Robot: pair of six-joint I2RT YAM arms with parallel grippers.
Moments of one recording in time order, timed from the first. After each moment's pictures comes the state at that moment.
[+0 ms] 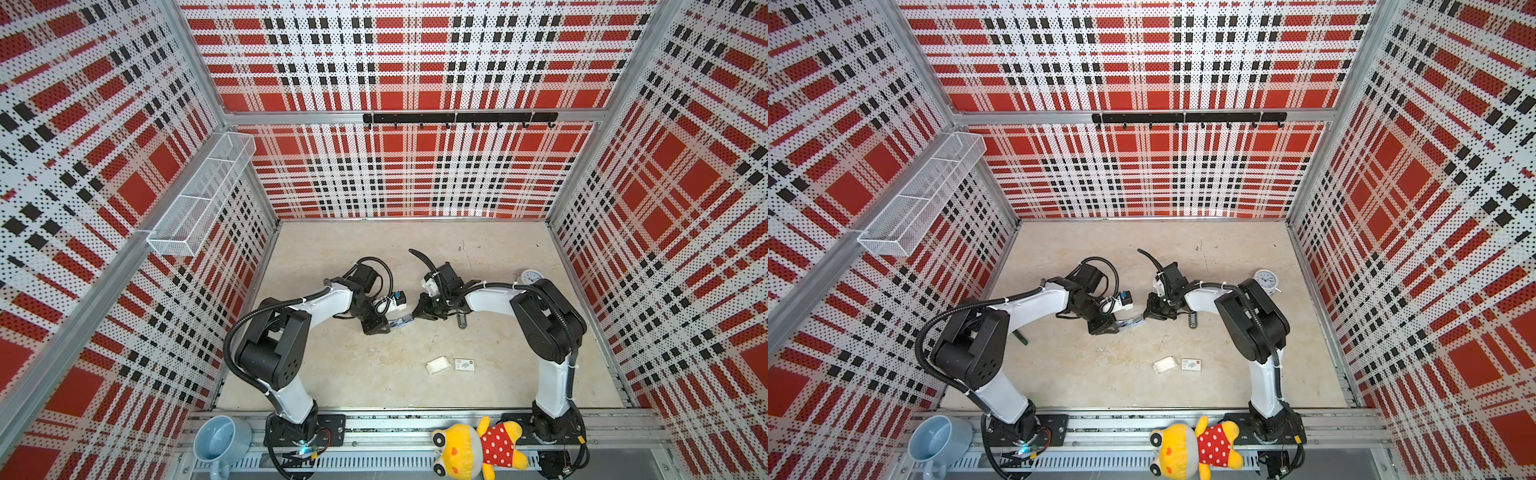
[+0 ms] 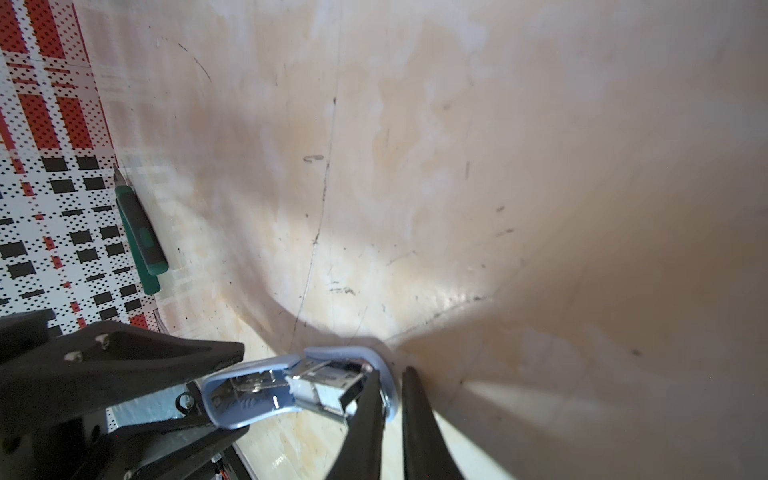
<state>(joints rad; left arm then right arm) -0.42 1.70 0.99 -0.62 0.44 0.78 0.61 1.97 1.13 -0.18 -0.48 0.69</state>
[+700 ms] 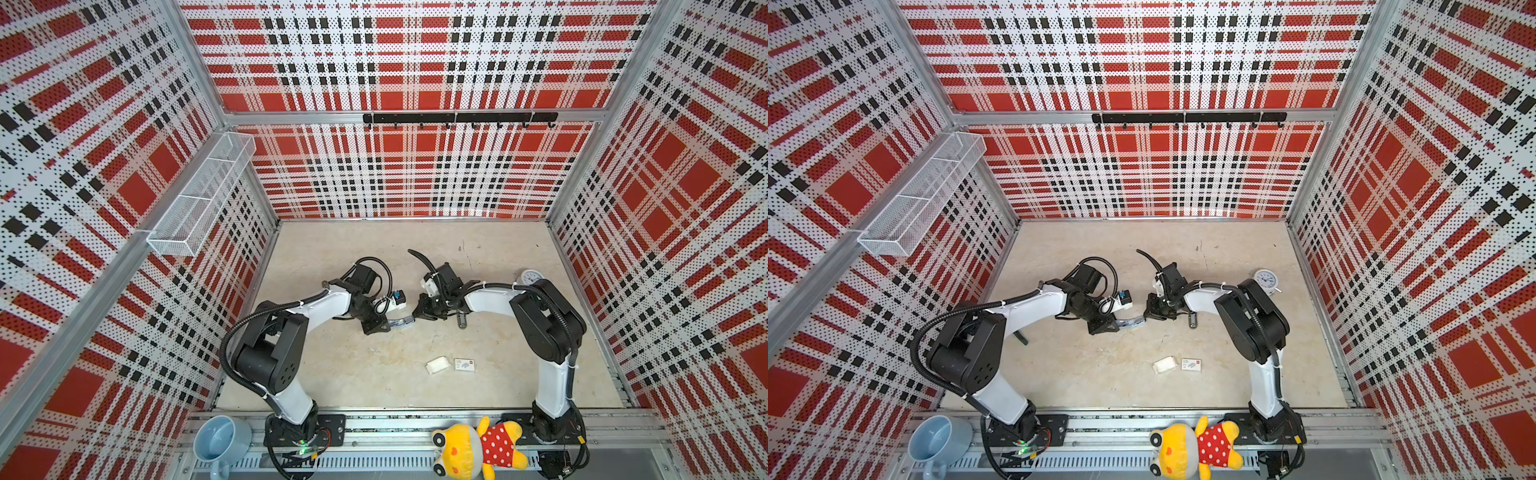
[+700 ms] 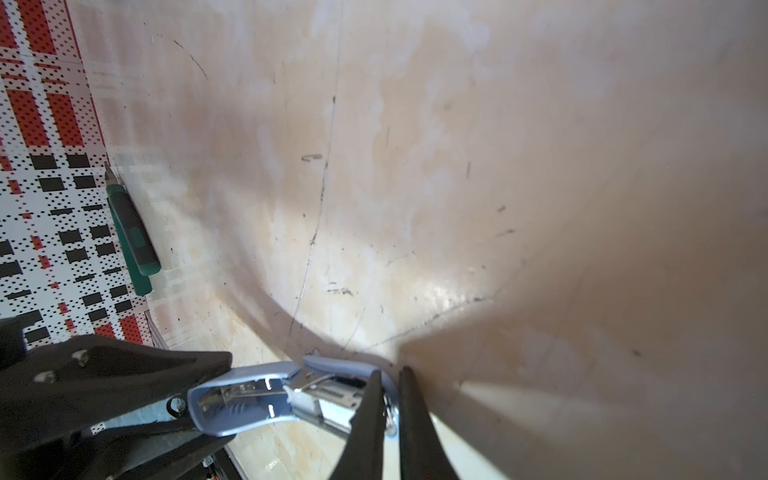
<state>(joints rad) -0.43 1.67 0.97 -0.59 0.44 0.74 0.62 1.97 1.13 -0.19 -0.46 0.68</state>
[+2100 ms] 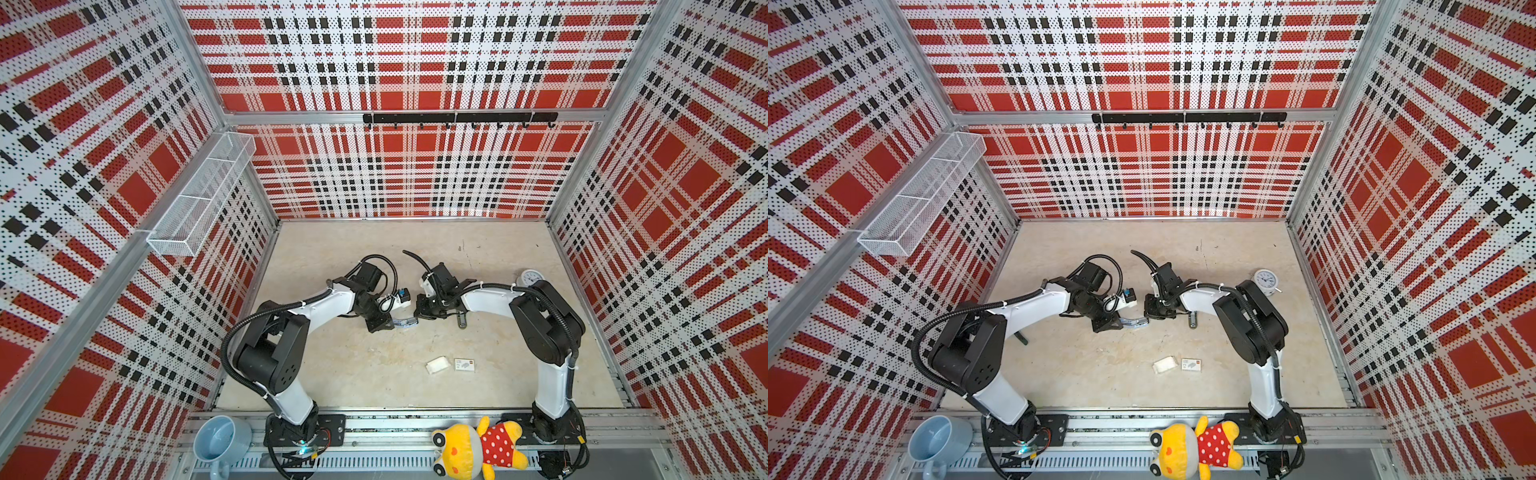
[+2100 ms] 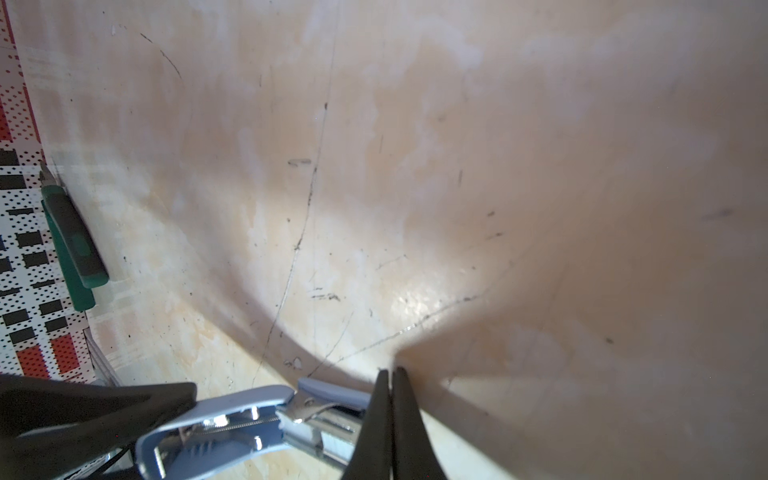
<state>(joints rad) -0.47 1.68 1.02 -0.60 0.42 0.70 0.65 1.97 1.17 -0.26 -0.34 0.64</state>
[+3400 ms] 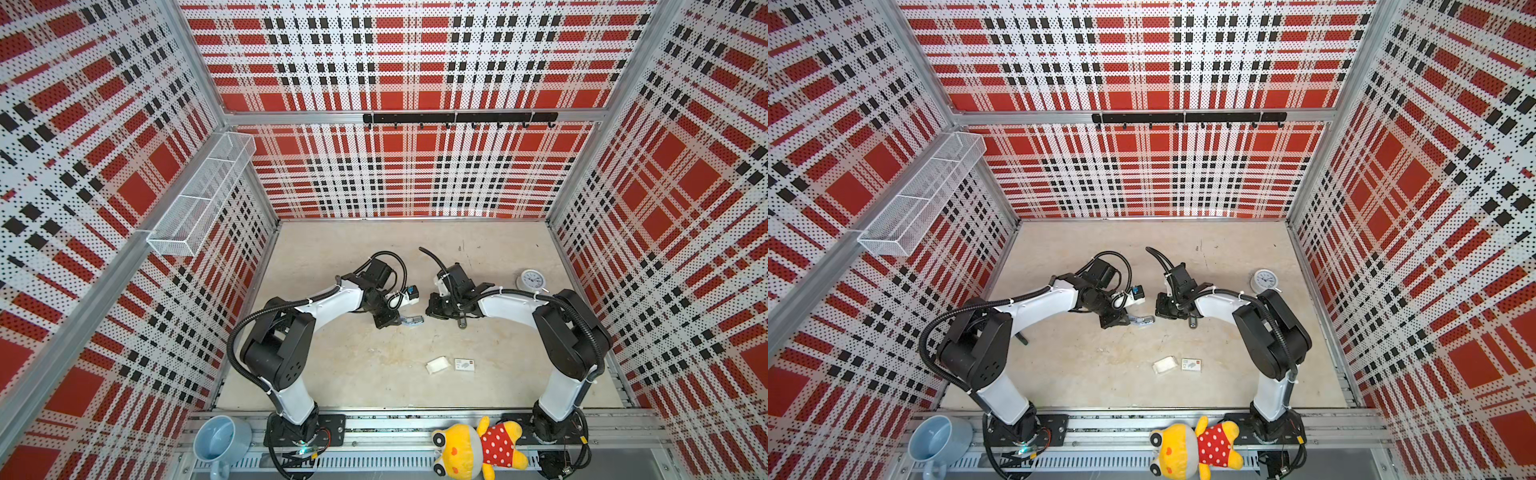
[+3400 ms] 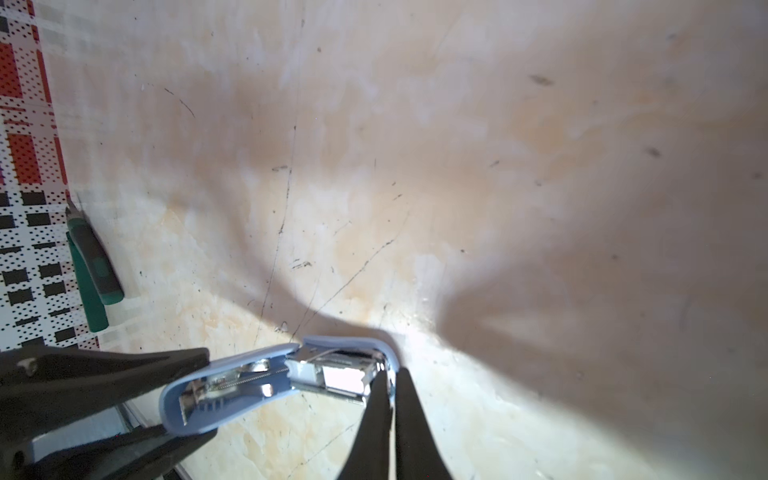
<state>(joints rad) -0.52 1.72 1.08 -0.60 0.38 0.69 0.60 1.80 1.01 -0.23 -0.29 0.67</state>
